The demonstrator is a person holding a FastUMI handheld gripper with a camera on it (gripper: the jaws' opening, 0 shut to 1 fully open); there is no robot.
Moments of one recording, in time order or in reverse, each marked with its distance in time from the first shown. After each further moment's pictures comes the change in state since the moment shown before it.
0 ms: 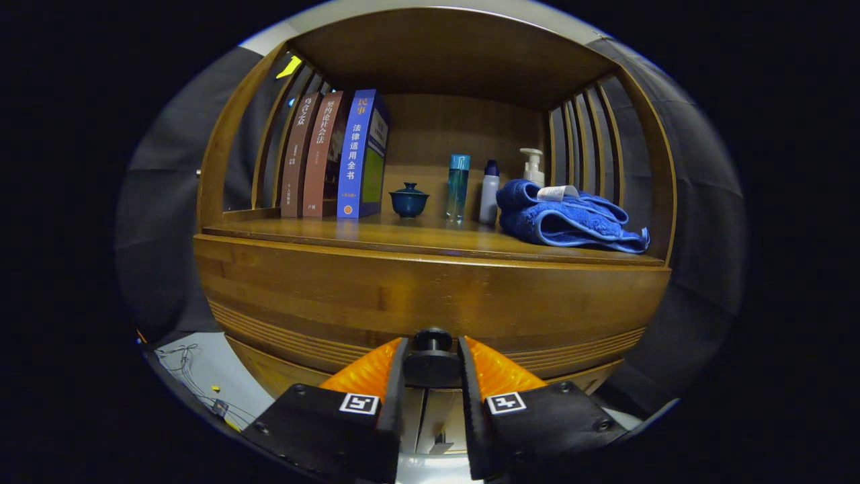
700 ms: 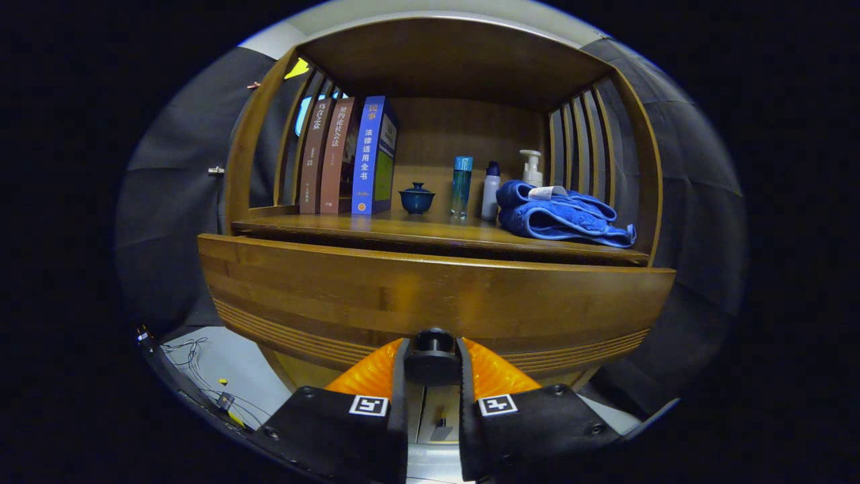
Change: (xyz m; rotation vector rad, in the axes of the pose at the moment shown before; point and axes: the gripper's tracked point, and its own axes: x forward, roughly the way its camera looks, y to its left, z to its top) arm -0.054 0.000 -0.008 -0.026 0.013 0.026
